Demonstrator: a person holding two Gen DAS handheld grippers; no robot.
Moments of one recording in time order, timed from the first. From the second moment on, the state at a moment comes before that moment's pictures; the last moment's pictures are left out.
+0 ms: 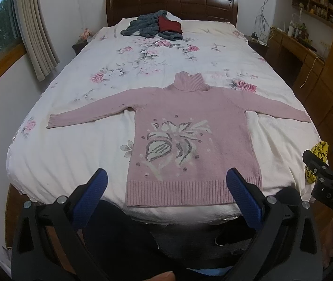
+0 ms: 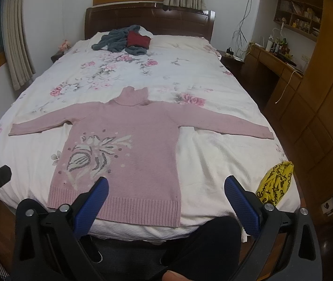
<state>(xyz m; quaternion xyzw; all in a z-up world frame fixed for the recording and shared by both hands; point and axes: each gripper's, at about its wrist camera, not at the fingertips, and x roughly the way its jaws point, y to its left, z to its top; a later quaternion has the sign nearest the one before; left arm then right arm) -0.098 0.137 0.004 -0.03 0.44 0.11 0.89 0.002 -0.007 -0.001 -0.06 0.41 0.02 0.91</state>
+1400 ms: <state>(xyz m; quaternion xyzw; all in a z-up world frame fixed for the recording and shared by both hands) 0.064 0.128 -0.089 -0.13 0.41 0.00 0.90 0.280 -0.489 -0.231 0.56 0.39 -0.07 0.73</state>
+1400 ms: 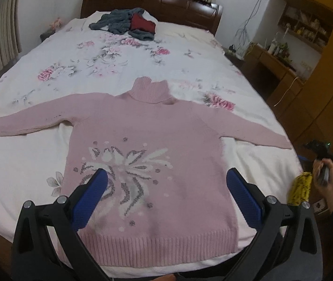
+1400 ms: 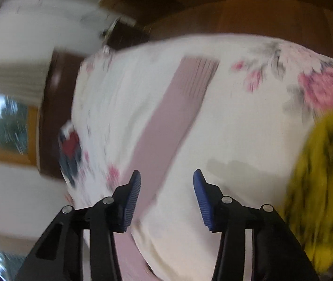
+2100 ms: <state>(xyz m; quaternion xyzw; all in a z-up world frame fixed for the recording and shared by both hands) 0.134 0.151 -0.154 -0.27 0.45 -0.02 0.85 0.387 -0.549 -0.308 0.57 0.39 -0.15 0.71</state>
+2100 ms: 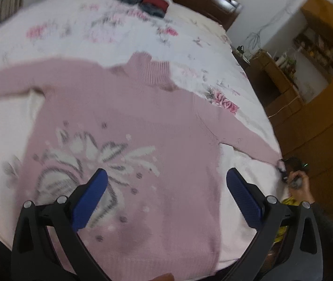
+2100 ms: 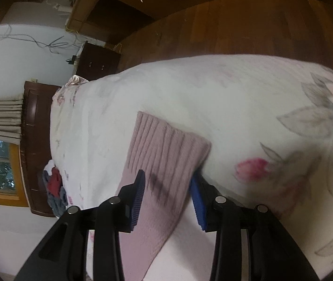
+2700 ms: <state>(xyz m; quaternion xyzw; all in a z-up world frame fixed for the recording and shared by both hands) 0.142 0.197 -0.140 -0.29 0.42 -0.03 0.86 0.422 -0.313 -0.123 0.31 0.37 -0.02 0.88</state>
